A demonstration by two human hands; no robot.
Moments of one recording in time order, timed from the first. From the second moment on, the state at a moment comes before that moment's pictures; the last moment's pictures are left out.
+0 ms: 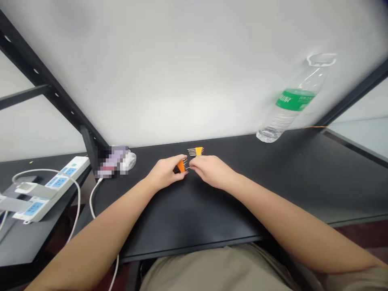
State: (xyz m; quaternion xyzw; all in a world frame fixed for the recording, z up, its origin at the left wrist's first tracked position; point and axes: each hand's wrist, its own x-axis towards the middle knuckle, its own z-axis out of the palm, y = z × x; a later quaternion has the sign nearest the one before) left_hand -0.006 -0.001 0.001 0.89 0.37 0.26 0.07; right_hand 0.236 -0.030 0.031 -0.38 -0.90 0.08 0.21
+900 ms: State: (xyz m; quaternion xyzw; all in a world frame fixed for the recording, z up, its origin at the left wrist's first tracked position) left_hand -0.005 -0.008 -0.003 0.84 0.40 0.32 0.15; right_hand 0.218 -0.018 -0.001 -0.33 -0.48 0.69 0.42
